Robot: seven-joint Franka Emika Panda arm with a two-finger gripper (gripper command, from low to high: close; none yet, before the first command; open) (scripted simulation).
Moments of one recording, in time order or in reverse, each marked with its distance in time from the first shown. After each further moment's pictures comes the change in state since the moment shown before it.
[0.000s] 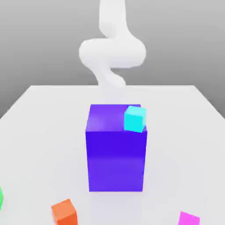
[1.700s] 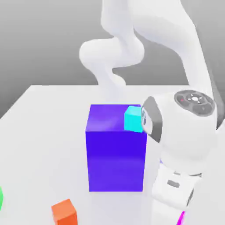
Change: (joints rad) arm 0.180 1.092 -0.086 0.069 0.045 0.272 -0.713
